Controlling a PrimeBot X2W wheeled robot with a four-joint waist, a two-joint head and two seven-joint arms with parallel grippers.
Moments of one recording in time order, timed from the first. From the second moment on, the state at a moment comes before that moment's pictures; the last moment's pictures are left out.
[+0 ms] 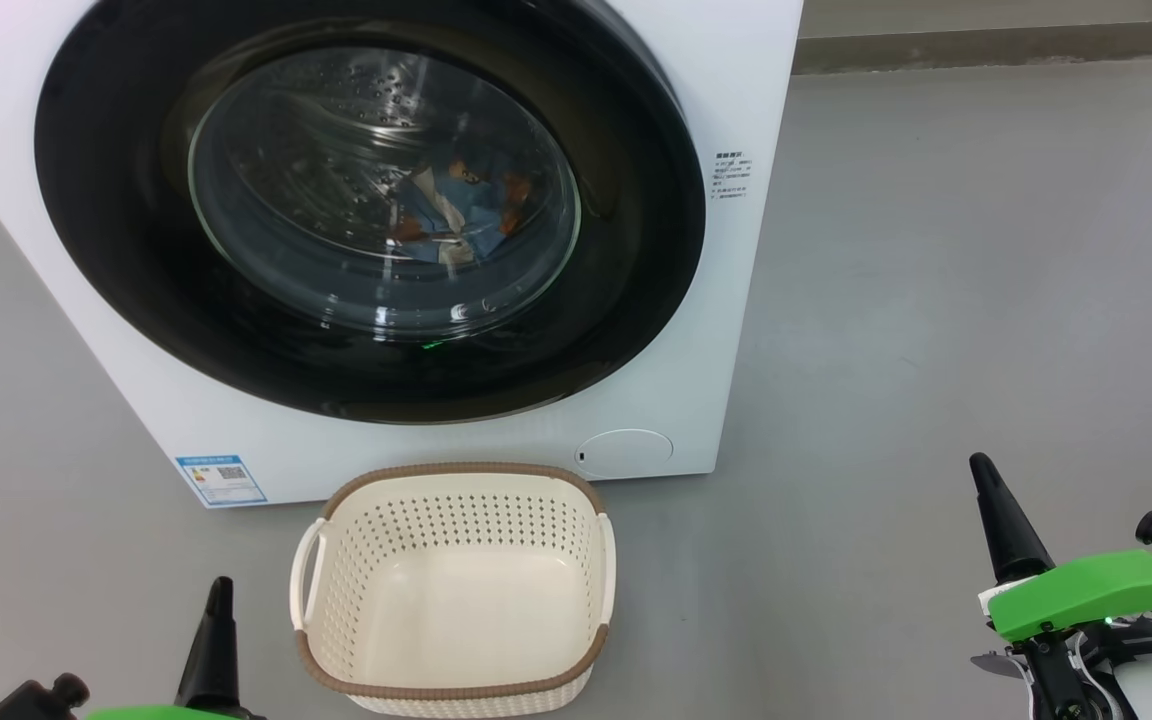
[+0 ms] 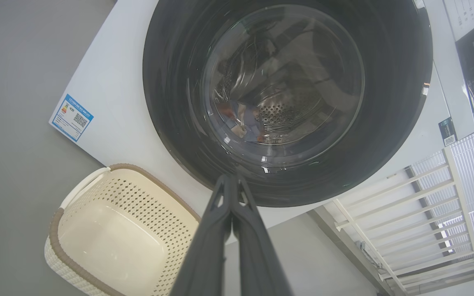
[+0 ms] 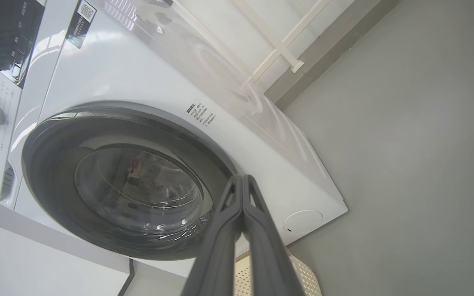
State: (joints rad) left arm -0.04 0.11 -0.04 0.28 -1.05 -0.10 -0.07; right arm -0.13 -0.15 0.06 0.33 1.05 0.13 -0.08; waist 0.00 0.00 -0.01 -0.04
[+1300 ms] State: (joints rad) left arm -0.06 0.07 0.03 0.28 -1.39 -0.11 0.04; right arm -0.11 -0.09 -0.05 0.30 1.39 0.13 0.04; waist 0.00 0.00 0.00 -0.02
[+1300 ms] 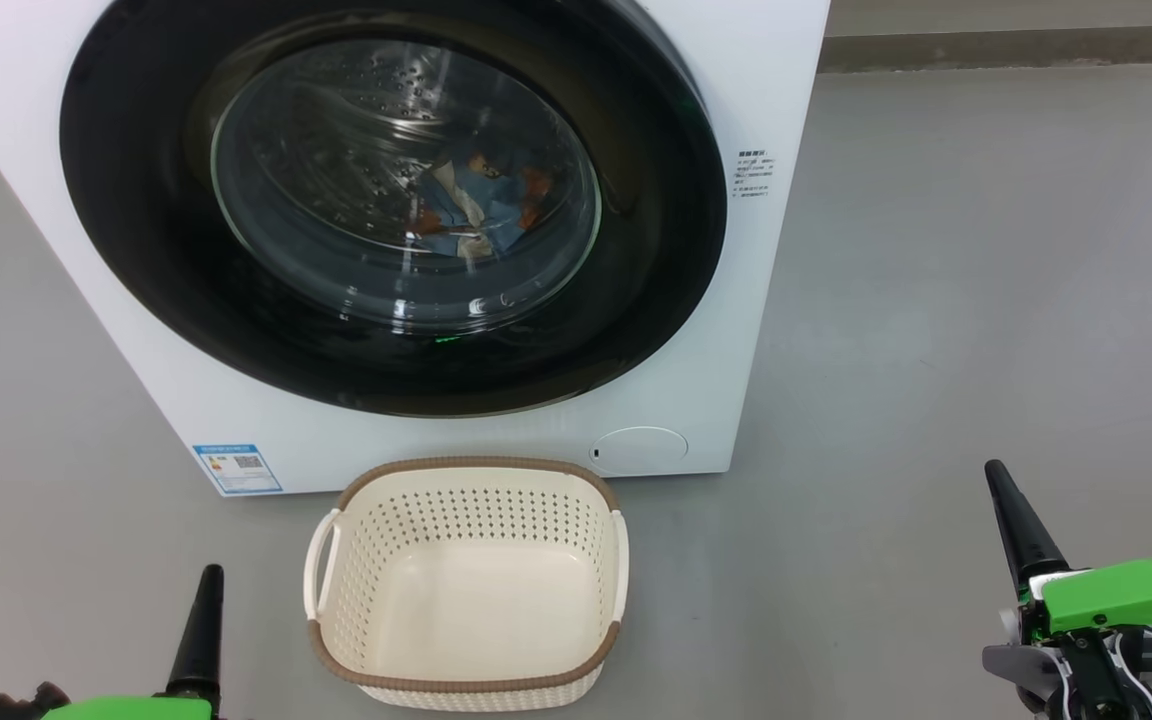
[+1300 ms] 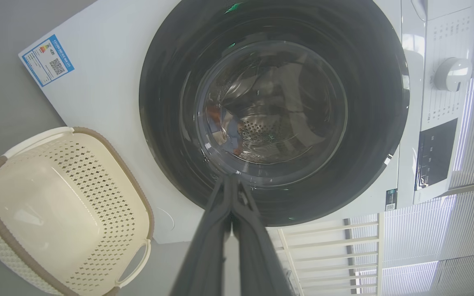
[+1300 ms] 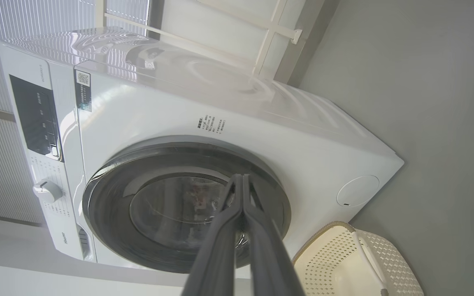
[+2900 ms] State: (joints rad) left arm -0.07 0.04 0.08 0.28 -1.60 -0.12 0.11; right arm -0.11 -0.04 -0.13 0.28 1.61 0.13 0.11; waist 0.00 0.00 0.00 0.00
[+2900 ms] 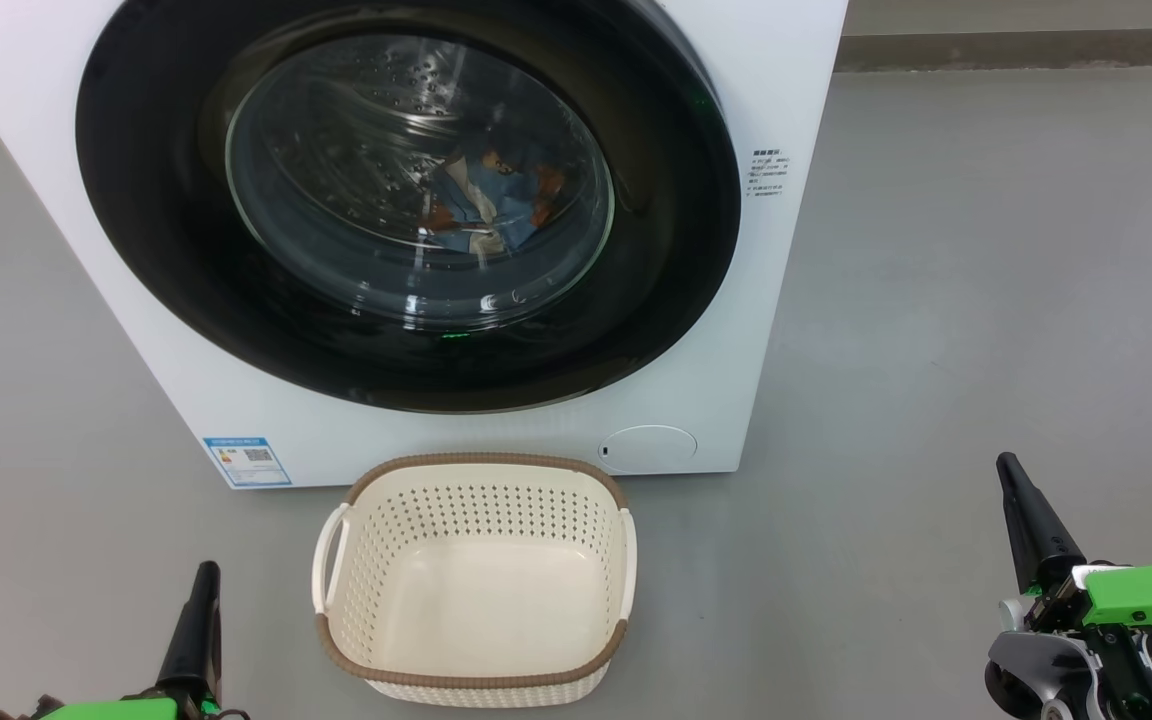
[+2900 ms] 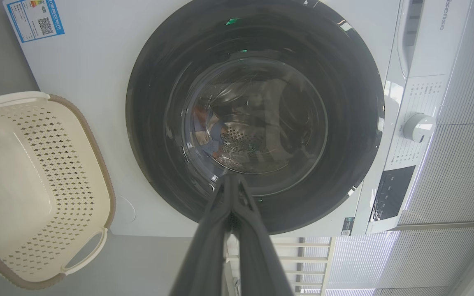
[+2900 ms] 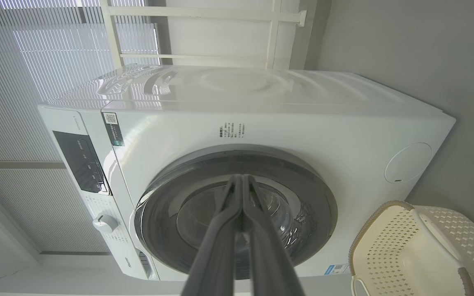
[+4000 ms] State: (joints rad) left arm -0.07 0.04 0.08 0.28 -1.60 -0.12 0.11; right arm -0.11 -0.04 -0.13 0.28 1.61 0.13 0.11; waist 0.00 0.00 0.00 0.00
